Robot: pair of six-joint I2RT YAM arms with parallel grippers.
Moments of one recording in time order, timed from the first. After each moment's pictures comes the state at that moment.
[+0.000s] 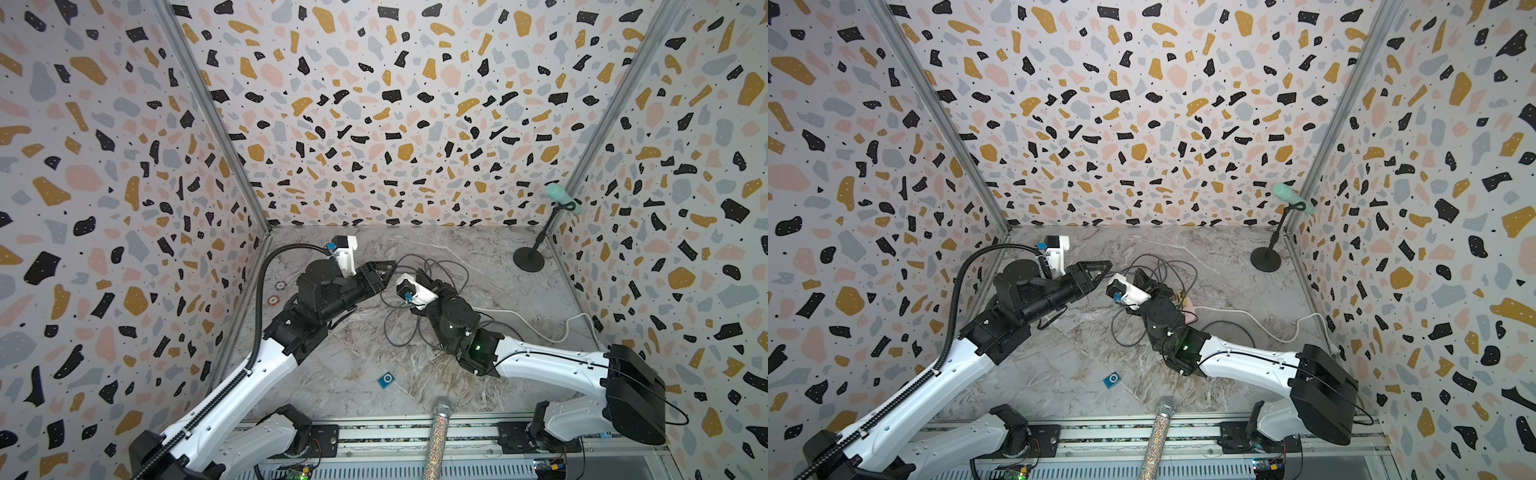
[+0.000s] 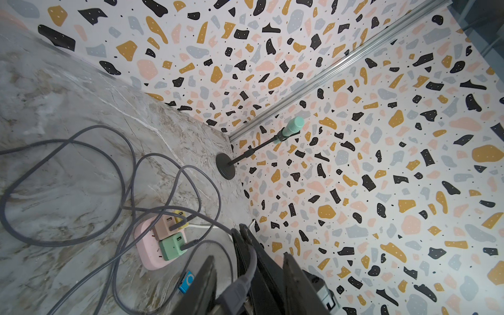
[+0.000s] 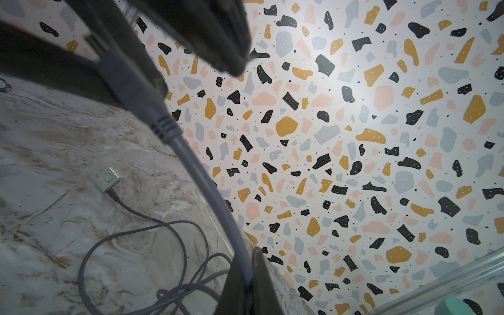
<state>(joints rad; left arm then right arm) -0.57 1.01 0.97 -0.10 0.25 -0.94 1.07 1.38 0.84 0.59 0.70 -0.77</state>
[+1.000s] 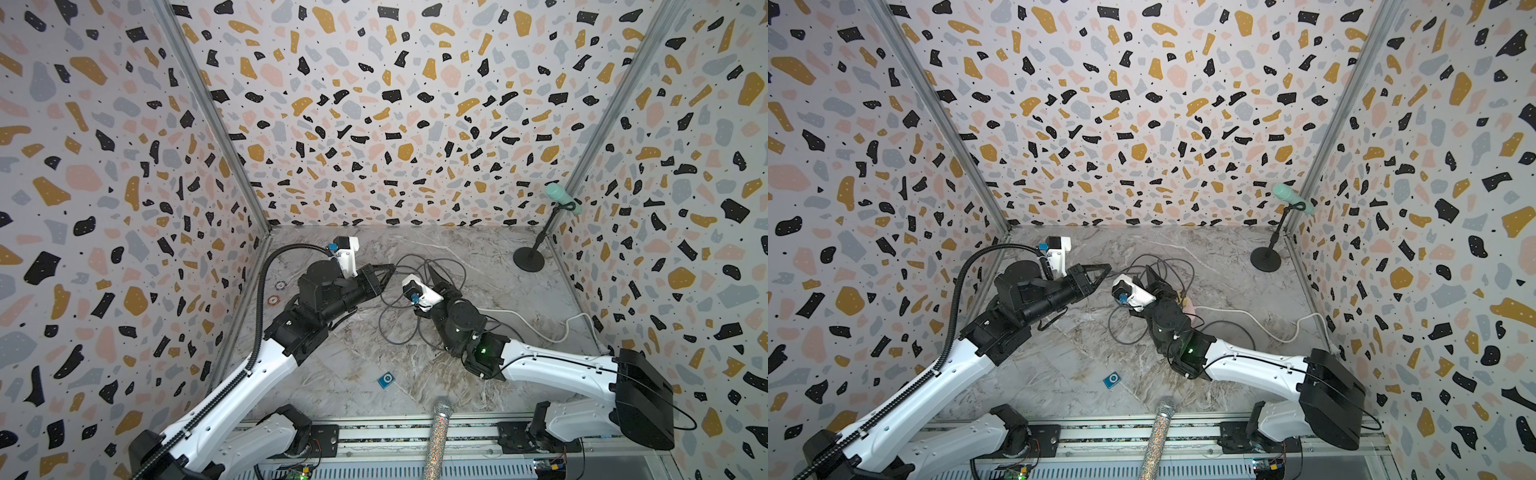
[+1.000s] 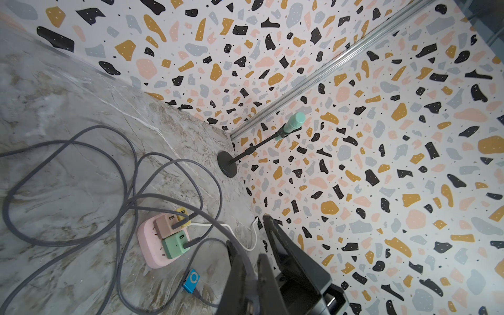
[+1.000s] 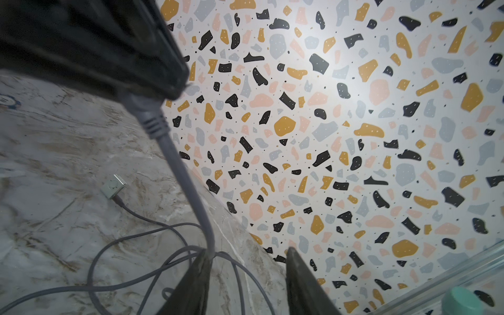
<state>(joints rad) -0.58 1.01 0.96 -0.11 0.25 -0.91 1.07 1.32 0.81 0.57 0.68 -0.69</state>
